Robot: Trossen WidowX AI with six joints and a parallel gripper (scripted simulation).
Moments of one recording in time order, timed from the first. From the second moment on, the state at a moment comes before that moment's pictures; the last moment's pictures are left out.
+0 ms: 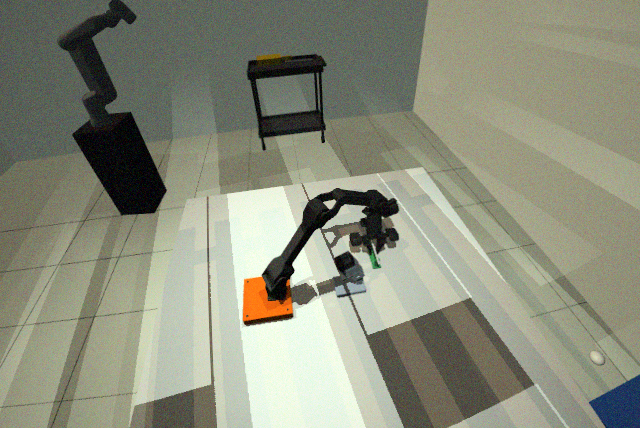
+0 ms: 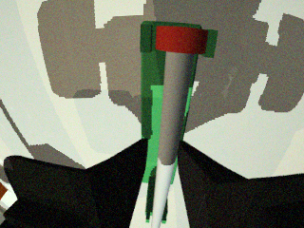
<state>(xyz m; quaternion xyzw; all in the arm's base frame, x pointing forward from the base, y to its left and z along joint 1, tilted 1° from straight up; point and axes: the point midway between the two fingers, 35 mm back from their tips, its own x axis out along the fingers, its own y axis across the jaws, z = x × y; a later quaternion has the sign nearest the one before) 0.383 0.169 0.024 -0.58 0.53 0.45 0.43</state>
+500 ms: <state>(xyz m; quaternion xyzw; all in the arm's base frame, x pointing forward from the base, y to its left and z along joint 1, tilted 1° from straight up) 0.382 0.168 0.025 -0.58 0.53 0.45 0.43</state>
